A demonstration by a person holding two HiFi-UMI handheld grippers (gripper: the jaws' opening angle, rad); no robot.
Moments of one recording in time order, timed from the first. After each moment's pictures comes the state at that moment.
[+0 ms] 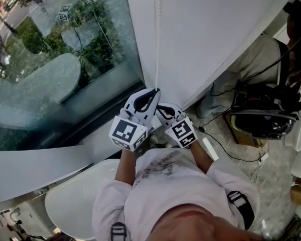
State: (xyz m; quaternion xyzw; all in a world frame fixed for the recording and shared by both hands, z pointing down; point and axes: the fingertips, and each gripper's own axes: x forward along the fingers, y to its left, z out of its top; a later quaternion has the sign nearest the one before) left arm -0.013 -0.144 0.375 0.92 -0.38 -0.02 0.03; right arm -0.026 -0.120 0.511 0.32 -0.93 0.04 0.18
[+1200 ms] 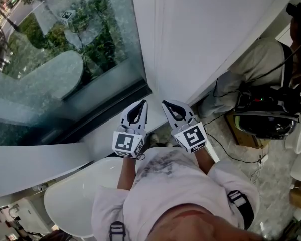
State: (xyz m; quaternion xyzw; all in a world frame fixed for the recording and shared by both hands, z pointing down) left arm -0.071 -0.119 0.450 0.87 -0.49 -0.01 0.05; right arm -0.008 -0.114 0.448 0.36 -0.93 0.00 0.09
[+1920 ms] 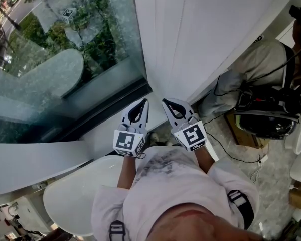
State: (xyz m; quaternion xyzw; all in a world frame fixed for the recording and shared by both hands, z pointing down) left arm -0.068 -0.118 0.454 0.87 -0.49 -0.02 0.05; right arm -0.008 -0.115 0.453 0.36 -0.93 0.00 0.10
